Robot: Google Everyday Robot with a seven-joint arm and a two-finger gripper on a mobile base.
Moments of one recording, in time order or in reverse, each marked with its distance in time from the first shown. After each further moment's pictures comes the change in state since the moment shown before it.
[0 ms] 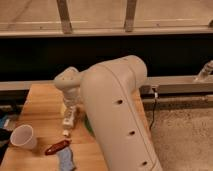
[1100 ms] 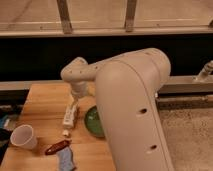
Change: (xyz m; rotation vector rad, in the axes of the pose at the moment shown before) arm 0.017 -0.043 -0.065 0.083 -0.077 0.058
